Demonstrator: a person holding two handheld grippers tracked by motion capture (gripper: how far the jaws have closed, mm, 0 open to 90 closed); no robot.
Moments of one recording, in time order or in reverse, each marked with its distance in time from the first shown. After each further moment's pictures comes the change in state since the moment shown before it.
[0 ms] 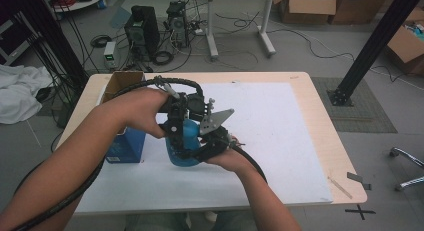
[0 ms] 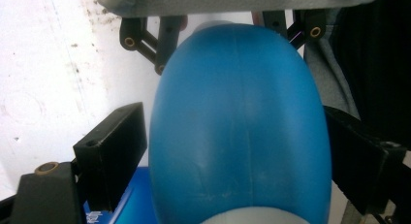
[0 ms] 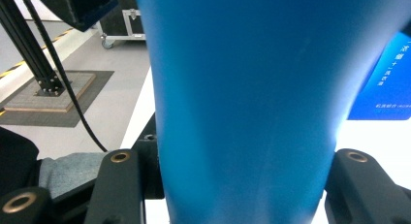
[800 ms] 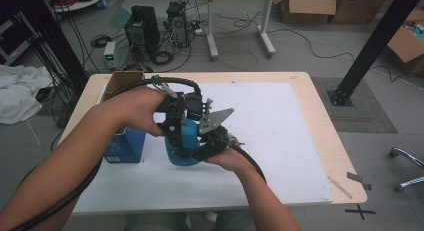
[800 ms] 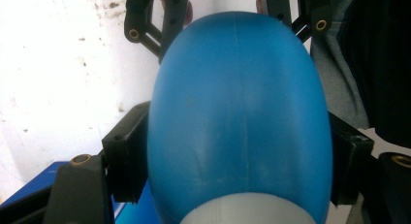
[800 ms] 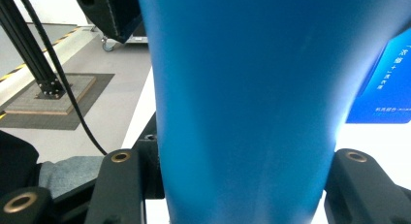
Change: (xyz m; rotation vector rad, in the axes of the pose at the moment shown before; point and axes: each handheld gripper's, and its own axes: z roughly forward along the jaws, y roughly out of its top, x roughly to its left) left arm -0.002 -0.004 -0.002 0.004 0.029 -0.008; right arm 0.000 0.002 0.001 -0.017 0.007 0.009
